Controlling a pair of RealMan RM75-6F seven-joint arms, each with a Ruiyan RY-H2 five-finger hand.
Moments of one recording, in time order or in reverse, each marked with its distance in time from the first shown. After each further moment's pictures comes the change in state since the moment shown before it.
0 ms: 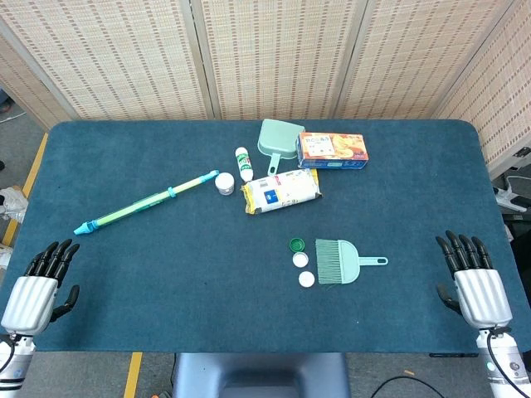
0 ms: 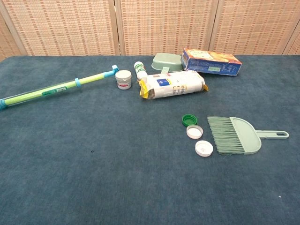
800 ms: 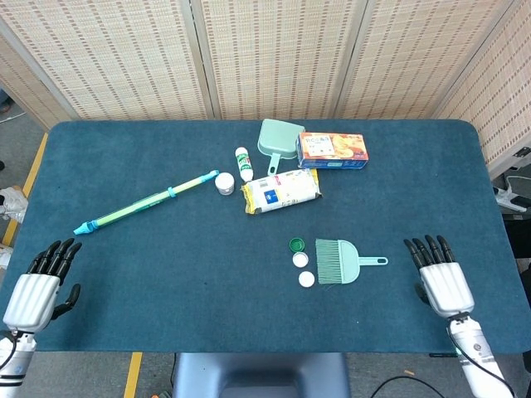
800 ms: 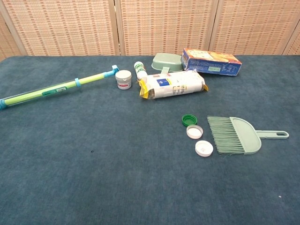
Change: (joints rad) left arm -0.015 0.005 0.004 0.006 -0.007 -0.027 -0.004; right arm 0.102 -0.136 0.008 0.117 0.041 -0.163 -0.186
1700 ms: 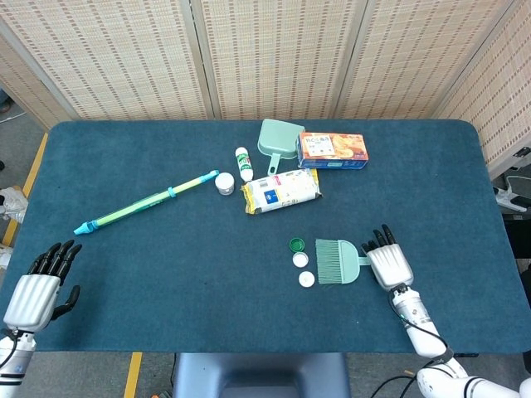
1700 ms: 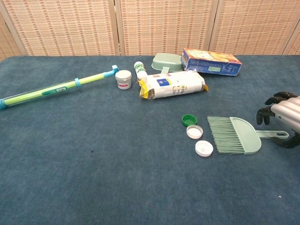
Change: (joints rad) left arm -0.005 0.012 0.007 -0.010 -0.027 -0.032 -0.001; right arm 0.193 -0.320 0.040 0.341 0.071 -0.194 -0.033
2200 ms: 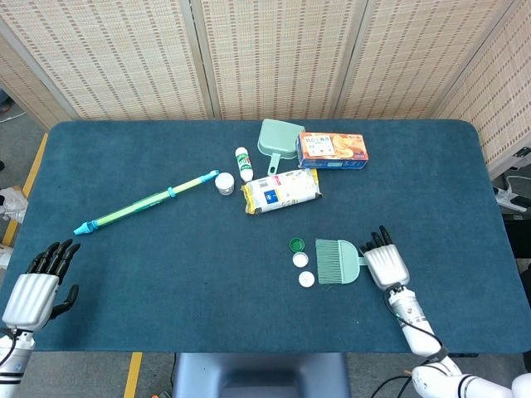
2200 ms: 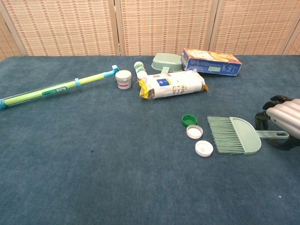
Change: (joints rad) left arm -0.004 0.008 -0.005 -0.009 -0.019 -0.014 0.008; right arm 0.014 -0.028 -0.006 0.020 0.037 -0.014 -0.029
